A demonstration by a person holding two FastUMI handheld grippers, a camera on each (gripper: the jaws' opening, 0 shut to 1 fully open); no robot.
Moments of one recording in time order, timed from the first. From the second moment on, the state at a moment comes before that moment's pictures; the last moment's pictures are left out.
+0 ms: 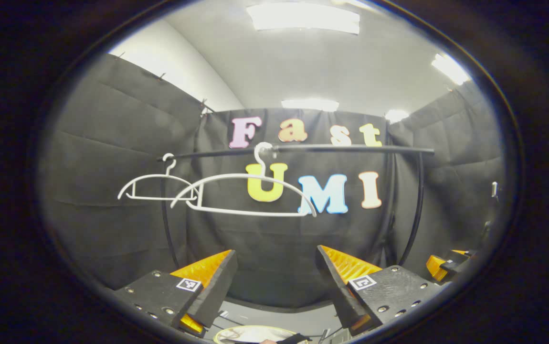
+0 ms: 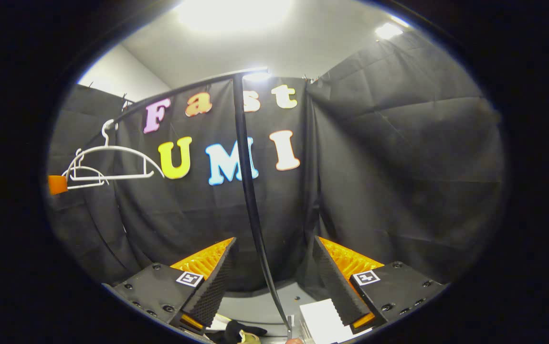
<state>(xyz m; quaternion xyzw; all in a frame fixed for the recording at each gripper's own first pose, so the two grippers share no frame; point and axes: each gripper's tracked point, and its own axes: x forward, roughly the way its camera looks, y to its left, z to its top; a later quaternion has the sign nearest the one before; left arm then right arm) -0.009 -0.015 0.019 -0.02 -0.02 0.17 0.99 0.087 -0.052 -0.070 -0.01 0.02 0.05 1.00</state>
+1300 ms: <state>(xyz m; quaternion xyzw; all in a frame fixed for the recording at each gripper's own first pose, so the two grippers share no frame) -0.016 0.041 -0.005 -0.07 -0.01 0.10 0.99 0.046 0.033 -0.054 -0.01 -0.02 0.03 1.00</state>
